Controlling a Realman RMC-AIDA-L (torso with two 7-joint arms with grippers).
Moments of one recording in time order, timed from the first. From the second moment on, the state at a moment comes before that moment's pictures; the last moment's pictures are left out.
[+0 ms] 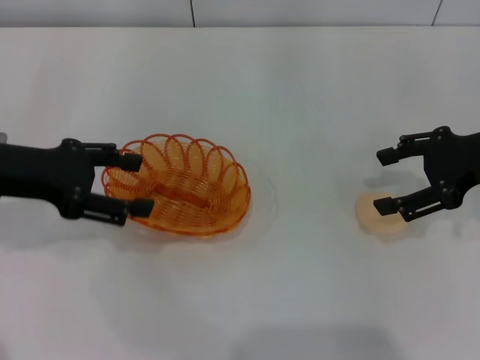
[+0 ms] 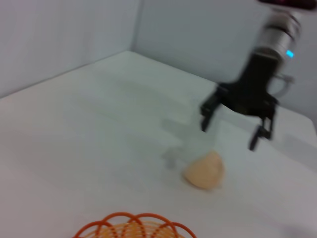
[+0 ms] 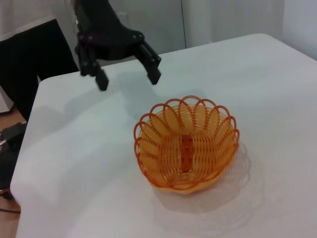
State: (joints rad) left arm -0.53 -1.94 0.75 0.80 2.09 1.82 -1.55; right arm 0.57 1.92 -1.06 -0.89 -1.97 -1.61 1.54
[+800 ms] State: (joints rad) left arm -0.66 -1.93 0.76 1.08 2.54 1.76 -2.46; right arm 0.51 1.96 -0.99 -0.89 -1.96 -1.61 1.45
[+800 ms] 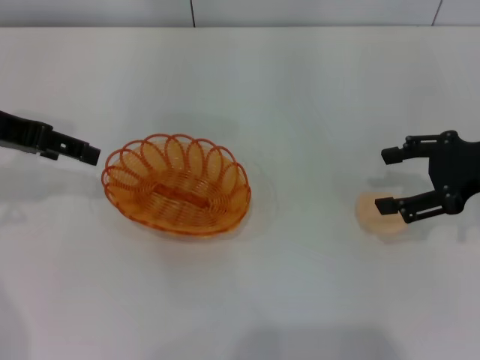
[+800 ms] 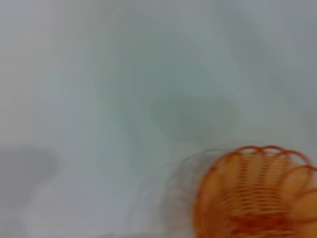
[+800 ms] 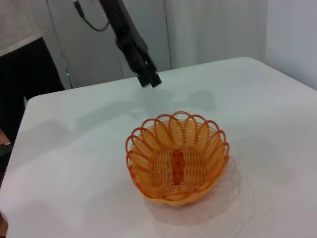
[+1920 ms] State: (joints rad) left arm -0.75 -2.03 0.88 0.84 2.65 1.43 -2.46; right arm 0.48 2.01 -0.99 -0.89 -1.96 -1.61 1.43
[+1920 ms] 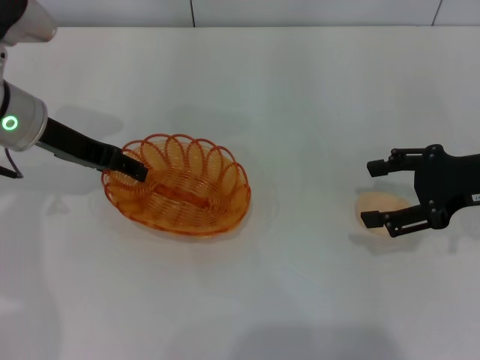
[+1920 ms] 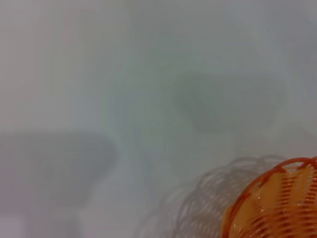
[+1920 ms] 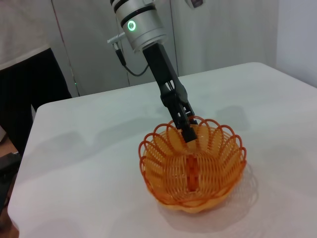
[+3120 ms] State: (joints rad) left arm -0.73 -2.04 0.88 0.89 2.54 1.45 -2.45; right arm 0.48 2.00 -0.96 -0.90 -1.95 -1.62 1.42
